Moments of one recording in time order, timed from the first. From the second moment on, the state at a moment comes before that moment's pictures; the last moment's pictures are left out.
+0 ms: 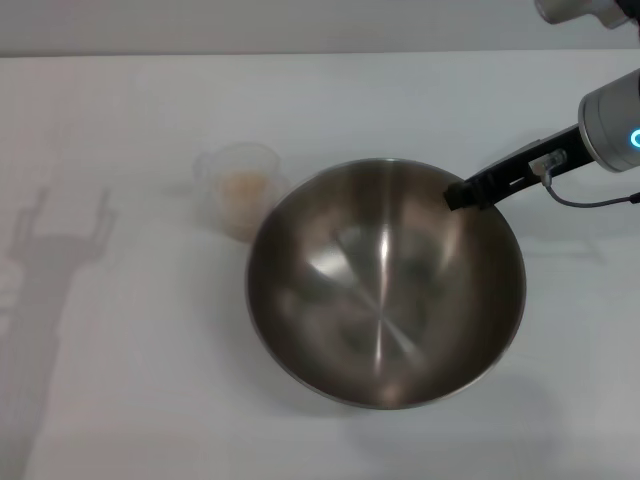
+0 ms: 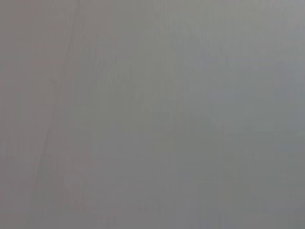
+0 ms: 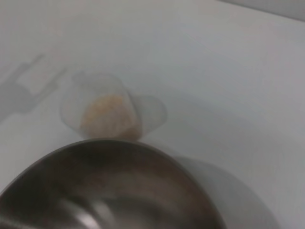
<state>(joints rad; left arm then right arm) -0.27 -2.08 -0.46 -0.25 1.91 1.75 -0.11 0.58 2.08 -1.25 -1.31 0.71 1.49 -0.53</state>
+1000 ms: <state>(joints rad) -0.26 -2.07 -0.47 -0.26 1.91 1.76 -0.11 0.61 2.08 -1.26 -1.38 0.64 1.44 -0.53</state>
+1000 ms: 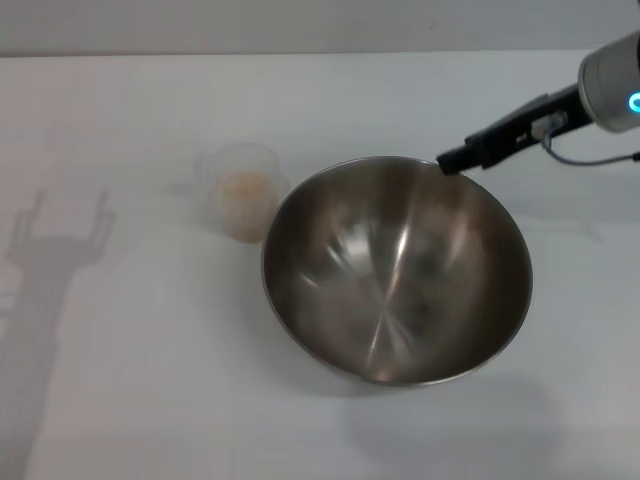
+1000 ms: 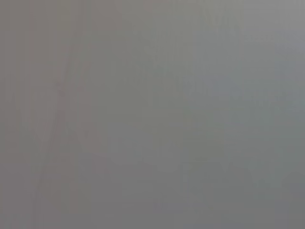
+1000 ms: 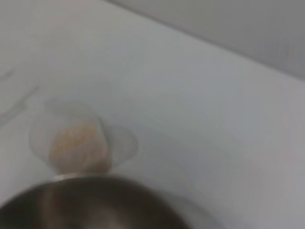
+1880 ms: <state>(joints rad) -0.26 -2.07 -0.46 -0.25 1.91 1.74 -0.10 0.37 2.08 -2.05 -1.22 0.91 -0.66 -0.92</state>
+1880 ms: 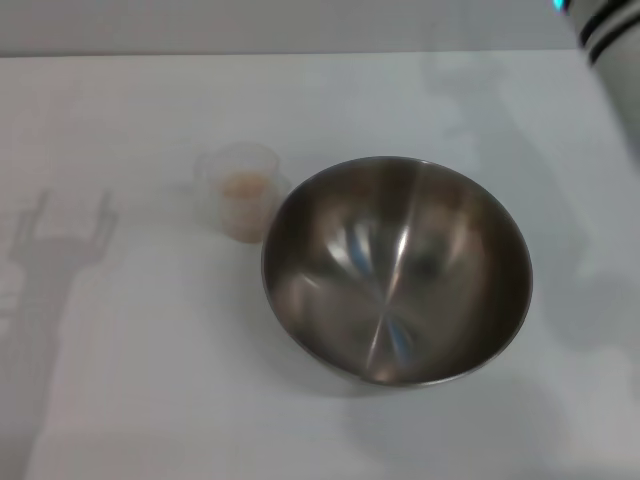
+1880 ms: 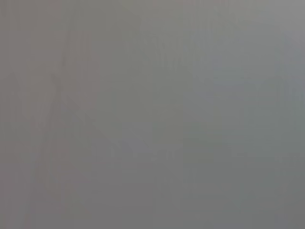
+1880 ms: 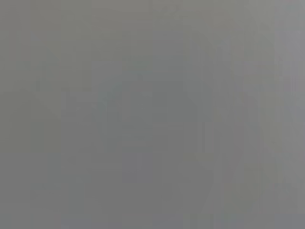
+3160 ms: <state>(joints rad) -0.41 -2.07 -0.26 -0.19 2.00 1.16 -0.09 0.26 2.09 -2.21 -0.27 0.91 -1.80 -0.21</state>
